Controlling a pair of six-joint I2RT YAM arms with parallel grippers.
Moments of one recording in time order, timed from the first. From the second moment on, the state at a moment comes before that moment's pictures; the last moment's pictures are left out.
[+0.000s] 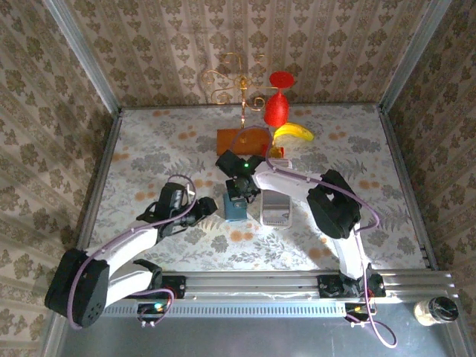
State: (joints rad) left arm -0.48 1.11 0.38 -0.04 0.41 -0.91; right arm 0.81 2.04 1.58 -0.80 0.13 0.60
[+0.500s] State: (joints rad) left arm -0.54 1.31 0.39 0.11 0.44 -0.94; right arm 0.80 2.10 1.55 -0.80 0.13 0.61
